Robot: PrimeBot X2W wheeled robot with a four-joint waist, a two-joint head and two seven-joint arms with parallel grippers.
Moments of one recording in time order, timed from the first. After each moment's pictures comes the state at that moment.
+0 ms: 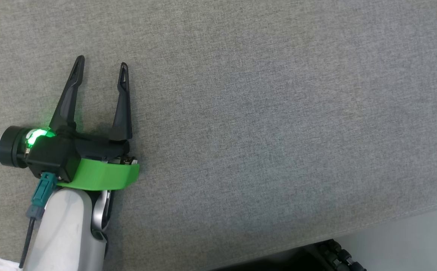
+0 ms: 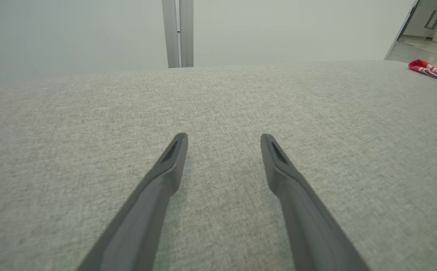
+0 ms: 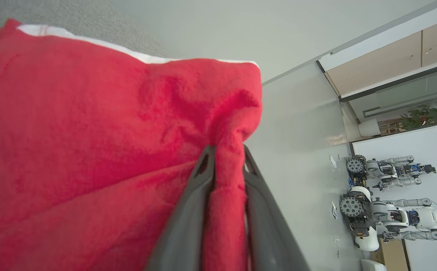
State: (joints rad) left arm -0.35 0.12 -0.17 -0.02 -0.12 -0.06 -0.22; right arm -1.36 -1.05 0.88 0.86 0.54 0.13 -0.06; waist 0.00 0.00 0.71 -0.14
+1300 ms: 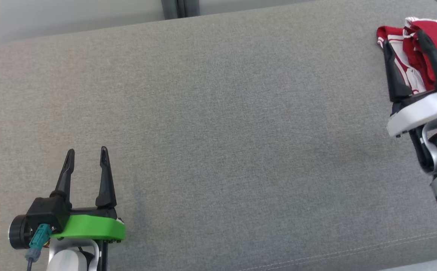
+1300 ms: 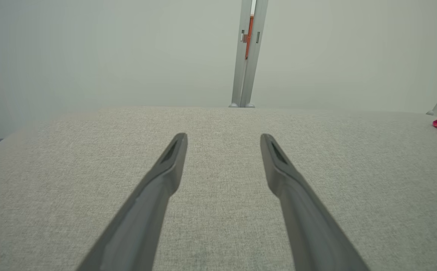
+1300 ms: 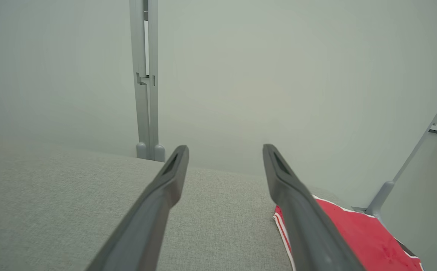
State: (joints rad) left arm -0.11 0.09 -0.05 0.14 -0.23 -0.03 -0.26; right arm -0.63 -0.45 0.23 0.45 0.35 0.13 -0.26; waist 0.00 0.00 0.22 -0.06
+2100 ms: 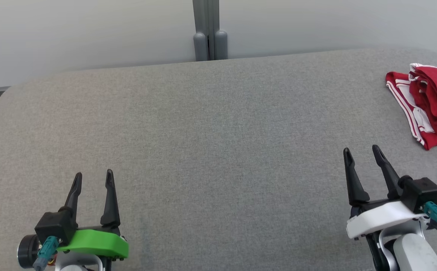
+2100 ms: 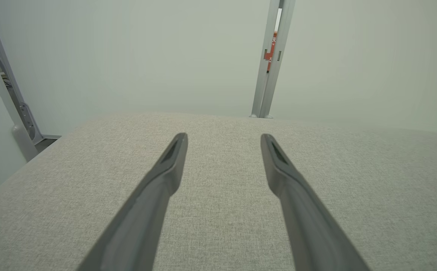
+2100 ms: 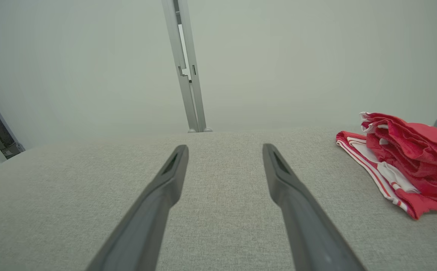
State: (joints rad) left arm -0.06 0.08 -0.04 0.23 -0.24 -0.05 -0.26; right arm -0.11 -0.14 0.06 0.20 0.24 0.13 -0.26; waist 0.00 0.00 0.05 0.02
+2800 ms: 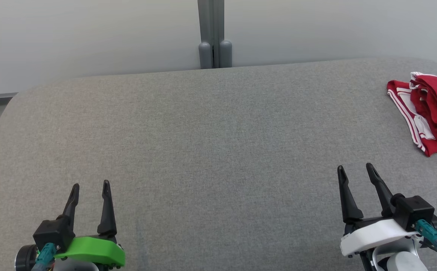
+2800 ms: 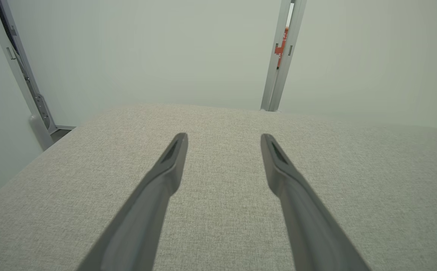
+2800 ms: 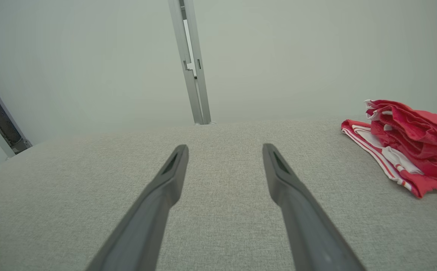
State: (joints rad) left arm -0.04 0.08 -0.02 0.27 -0.24 -0.06 -0.26; right arm -0.01 -0.09 0.05 0.16 0.20 0.13 -0.26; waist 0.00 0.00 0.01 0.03
